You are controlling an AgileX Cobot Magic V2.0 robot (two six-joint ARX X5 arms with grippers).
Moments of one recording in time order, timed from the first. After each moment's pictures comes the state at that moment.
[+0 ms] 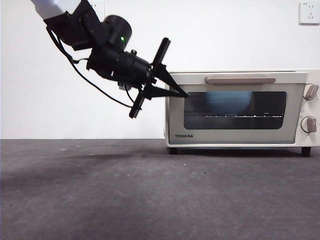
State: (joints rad) left arm -0.44 2.04 1.53 -0.01 0.76 -0.92; right arm 0.20 0.80 1.46 -1.13 0.00 0.00
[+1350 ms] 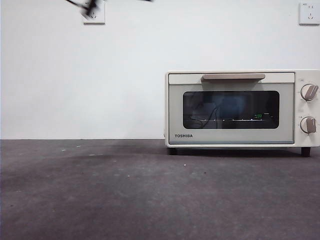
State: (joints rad) left arm -0.40 1.52 1.57 -0.56 0.60 -0.35; right arm 0.20 0.80 1.46 -1.16 0.04 -0.01
